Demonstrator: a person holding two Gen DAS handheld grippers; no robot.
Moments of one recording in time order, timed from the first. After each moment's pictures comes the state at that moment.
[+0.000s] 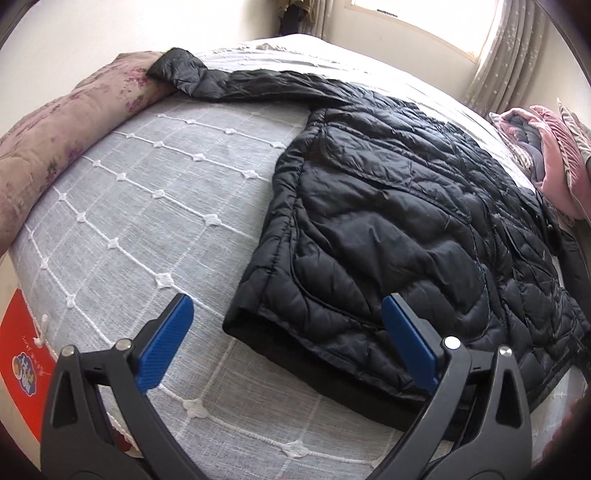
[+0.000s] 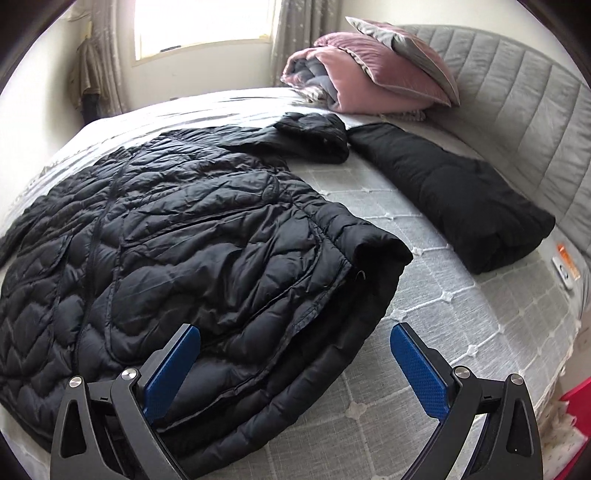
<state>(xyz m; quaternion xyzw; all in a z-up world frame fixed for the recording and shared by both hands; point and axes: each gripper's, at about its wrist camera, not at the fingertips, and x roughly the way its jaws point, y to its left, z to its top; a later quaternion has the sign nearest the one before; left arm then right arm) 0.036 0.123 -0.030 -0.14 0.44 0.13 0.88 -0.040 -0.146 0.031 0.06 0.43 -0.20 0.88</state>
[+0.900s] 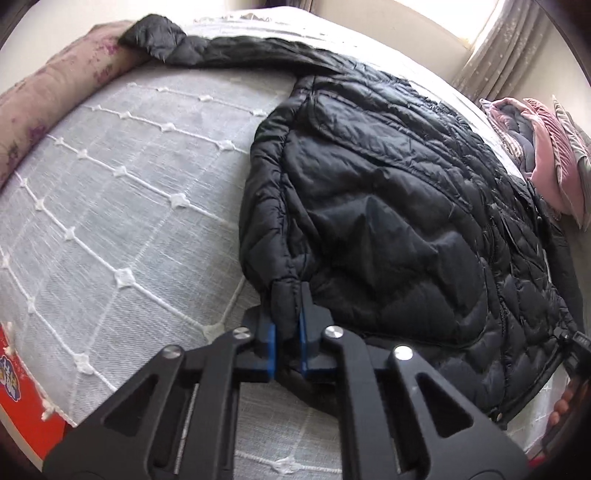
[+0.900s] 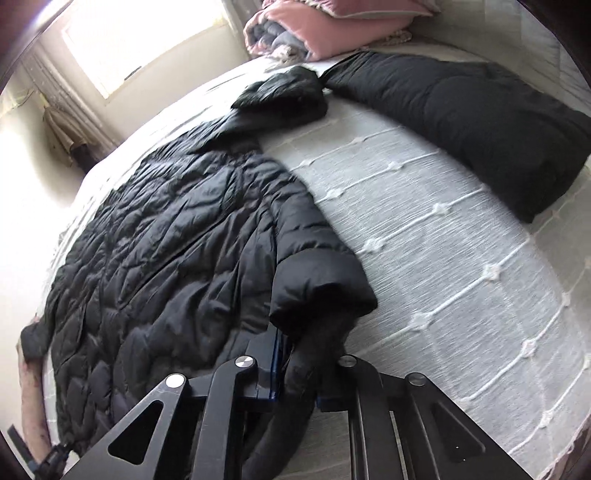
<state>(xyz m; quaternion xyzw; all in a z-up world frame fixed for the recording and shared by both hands) 0.056 0.135 -0.050 -0.17 0.48 0.08 0.86 -0.011 -0.237 0.007 0.26 0.46 -0.15 0.84</state>
